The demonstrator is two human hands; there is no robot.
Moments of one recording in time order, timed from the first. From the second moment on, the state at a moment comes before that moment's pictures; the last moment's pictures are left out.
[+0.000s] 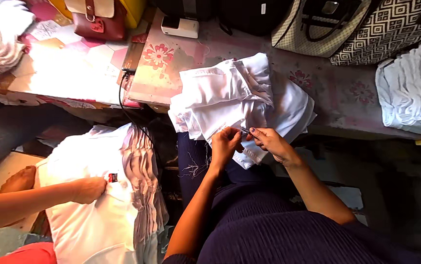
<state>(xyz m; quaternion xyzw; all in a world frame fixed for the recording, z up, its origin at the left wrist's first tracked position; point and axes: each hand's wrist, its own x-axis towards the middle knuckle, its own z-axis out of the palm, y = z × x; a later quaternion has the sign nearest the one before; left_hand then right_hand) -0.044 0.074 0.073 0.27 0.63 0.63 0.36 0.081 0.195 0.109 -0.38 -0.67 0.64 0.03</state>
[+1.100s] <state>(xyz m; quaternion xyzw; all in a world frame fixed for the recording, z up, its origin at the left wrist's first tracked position) -0.172 0.022 0.139 0.19 0.52 0.83 -0.09 -0.009 0.249 0.205 -0.14 -0.74 0.54 0.39</state>
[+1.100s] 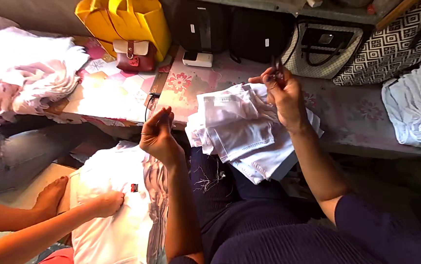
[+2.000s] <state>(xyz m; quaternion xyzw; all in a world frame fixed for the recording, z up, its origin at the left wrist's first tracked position) -0.081 0.014 0.066 0.40 0.83 0.20 0.32 0.103 0.252 0.069 -0.19 -0.94 0.20 0.19</state>
